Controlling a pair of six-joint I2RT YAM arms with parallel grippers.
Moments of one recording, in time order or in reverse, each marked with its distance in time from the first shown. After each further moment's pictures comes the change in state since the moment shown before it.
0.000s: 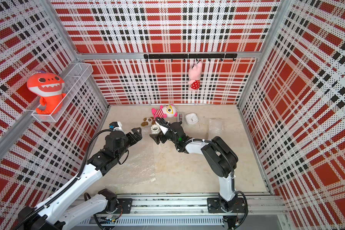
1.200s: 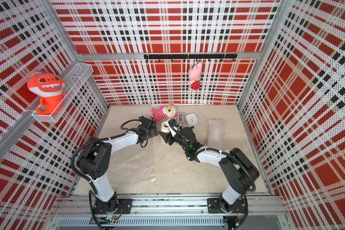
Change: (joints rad) left arm -0.011 0.935 0.469 -0.040 -0.087 0.098; right arm -0.023 -0.381 -0.302 0.088 0.108 0.063
